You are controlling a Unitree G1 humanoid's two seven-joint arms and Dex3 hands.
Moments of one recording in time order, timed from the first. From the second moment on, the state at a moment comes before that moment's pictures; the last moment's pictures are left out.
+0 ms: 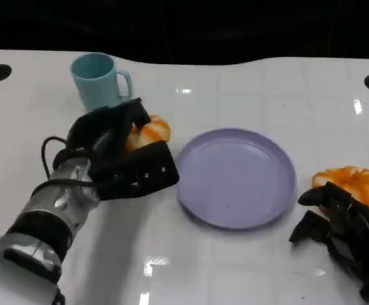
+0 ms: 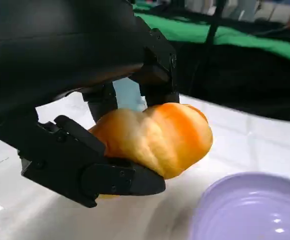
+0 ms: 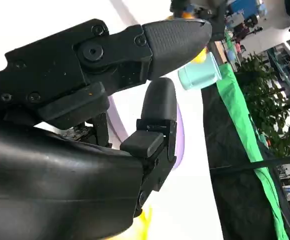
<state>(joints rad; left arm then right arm) -0.84 0.13 -0.40 1.14 0.58 -0.26 0.31 -0.28 -0.03 -0.24 0.83 0.34 -0.30 0.65</state>
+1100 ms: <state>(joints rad) -0.97 -0.02 -0.56 1.17 0.67 -0.39 0.23 -0.28 -0.03 -0.23 0.85 0.34 -0.33 0.66</state>
